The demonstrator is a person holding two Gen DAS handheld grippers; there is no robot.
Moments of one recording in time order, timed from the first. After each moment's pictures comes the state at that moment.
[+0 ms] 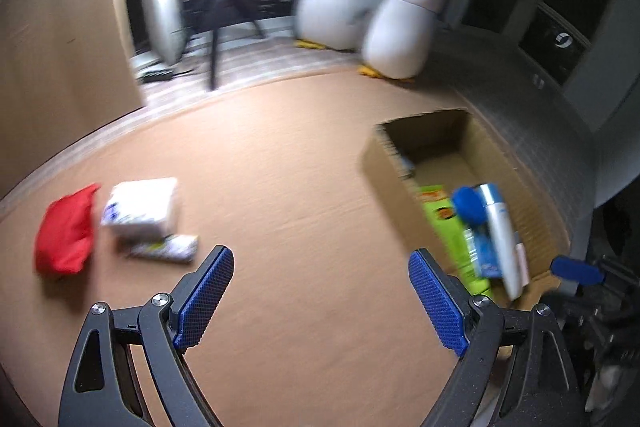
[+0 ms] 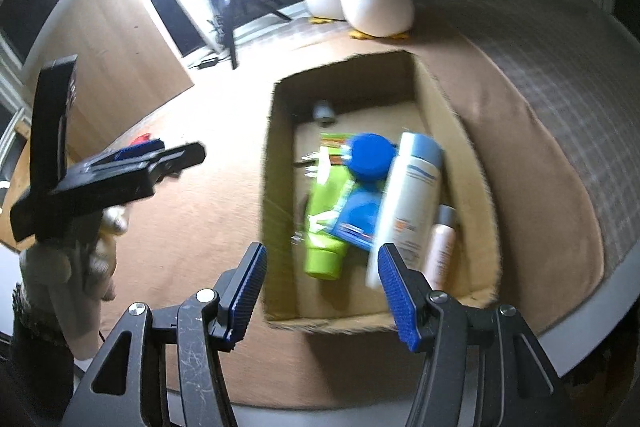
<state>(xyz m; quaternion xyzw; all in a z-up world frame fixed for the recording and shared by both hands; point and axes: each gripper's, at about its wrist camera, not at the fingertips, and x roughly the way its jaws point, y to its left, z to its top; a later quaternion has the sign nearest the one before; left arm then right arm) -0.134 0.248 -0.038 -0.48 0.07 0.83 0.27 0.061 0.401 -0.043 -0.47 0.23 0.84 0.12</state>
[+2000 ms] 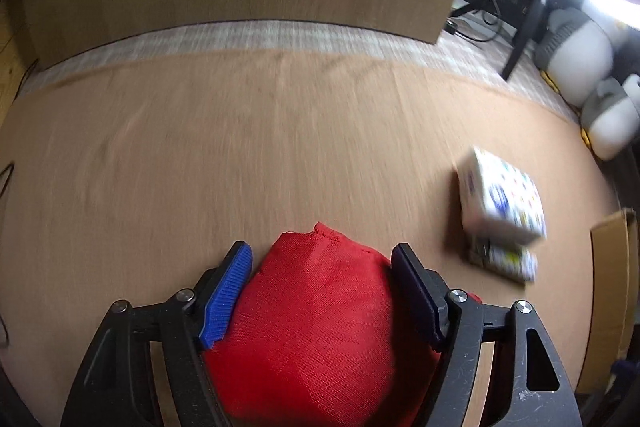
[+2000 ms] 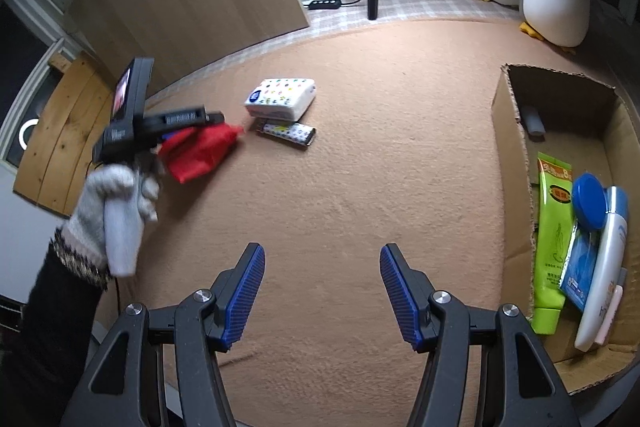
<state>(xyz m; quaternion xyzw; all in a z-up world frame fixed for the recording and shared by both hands) -0.265 0.020 -0.134 -0.56 -0.04 0.83 0.08 -0.050 0.278 -0.062 -0.52 0.20 0.83 0.00</state>
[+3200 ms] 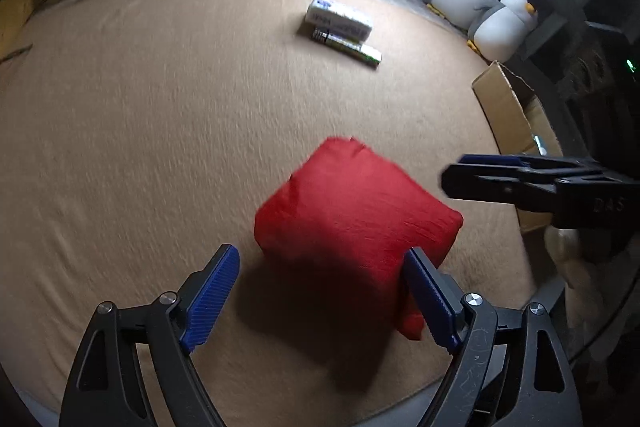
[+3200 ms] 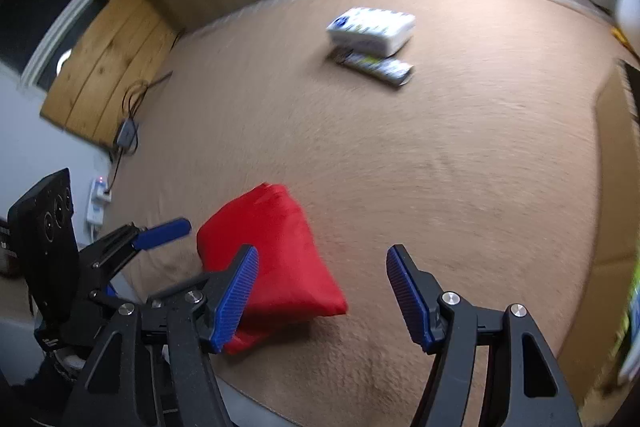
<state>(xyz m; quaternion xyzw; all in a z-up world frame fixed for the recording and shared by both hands) -0.036 0.026 -0.110 -0.56 -0.07 0.80 0.19 -0.067 0.216 -0.104 -0.58 0.16 0.79 -0.13</state>
